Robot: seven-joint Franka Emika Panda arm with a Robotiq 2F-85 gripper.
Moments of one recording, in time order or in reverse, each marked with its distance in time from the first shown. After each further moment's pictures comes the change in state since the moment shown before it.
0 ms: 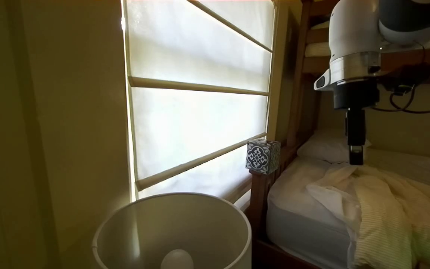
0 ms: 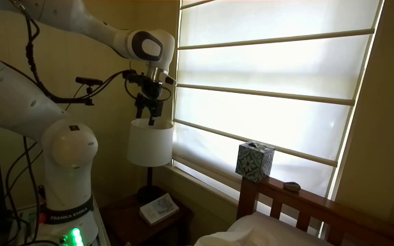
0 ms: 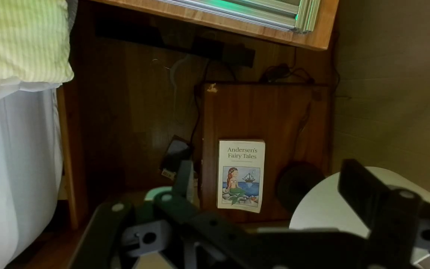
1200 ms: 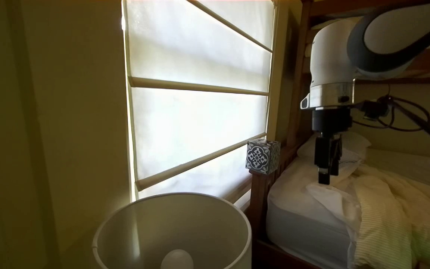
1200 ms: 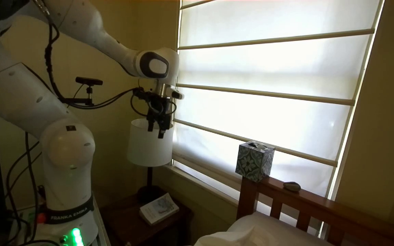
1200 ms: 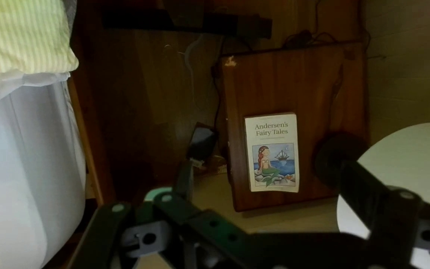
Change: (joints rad) arm -0.072 0.135 0.066 -0.065 -0.011 0.239 0.096
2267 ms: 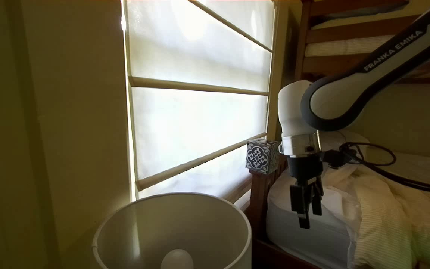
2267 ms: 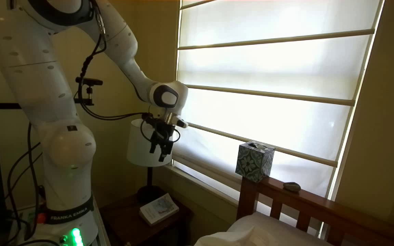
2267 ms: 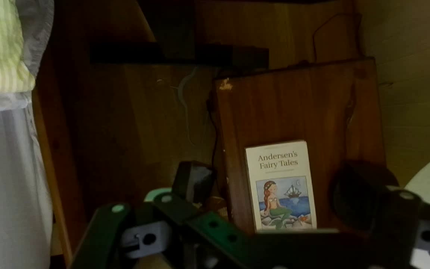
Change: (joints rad) arm 0.022 0.354 0.005 -0.006 0.022 0.215 0.024
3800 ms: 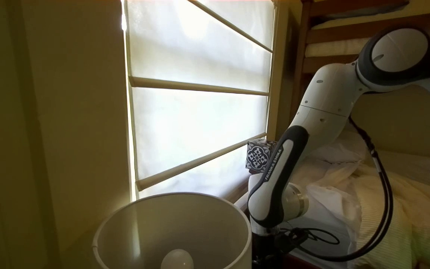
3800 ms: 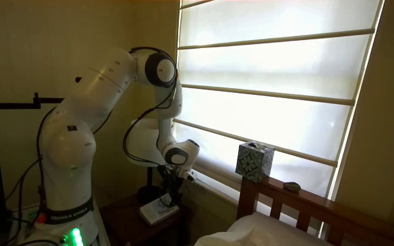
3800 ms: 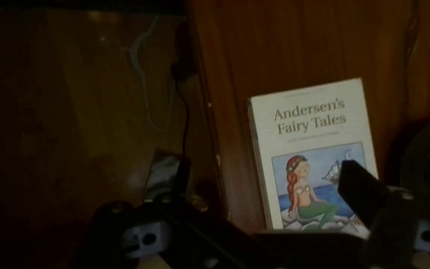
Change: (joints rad) arm -0.009 0.891 -0.011 0.286 0.204 0.591 -0.255
